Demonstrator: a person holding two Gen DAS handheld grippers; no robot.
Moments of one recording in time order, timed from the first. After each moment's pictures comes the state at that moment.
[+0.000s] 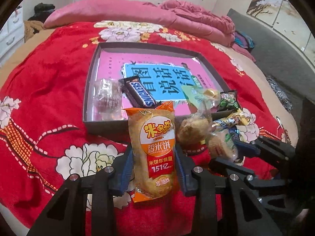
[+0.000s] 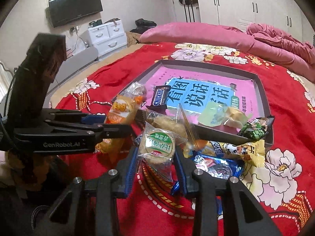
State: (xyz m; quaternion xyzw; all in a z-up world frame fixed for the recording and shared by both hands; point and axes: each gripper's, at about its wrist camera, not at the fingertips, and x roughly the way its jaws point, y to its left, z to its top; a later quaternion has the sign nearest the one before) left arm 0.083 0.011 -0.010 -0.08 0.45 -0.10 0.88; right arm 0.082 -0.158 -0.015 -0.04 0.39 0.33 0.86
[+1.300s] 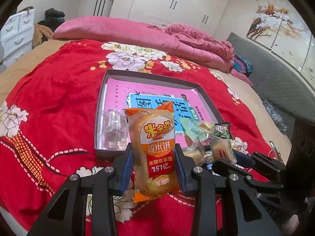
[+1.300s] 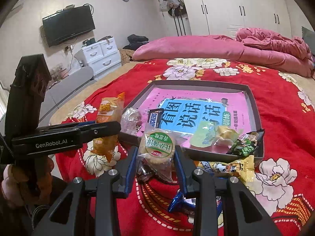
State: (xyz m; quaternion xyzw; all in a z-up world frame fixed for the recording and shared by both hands) left arm 0.081 0.030 0.018 -0.13 0.38 -0.09 0.91; right arm 0.094 -0.170 0.008 0.01 0.35 0.31 0.88
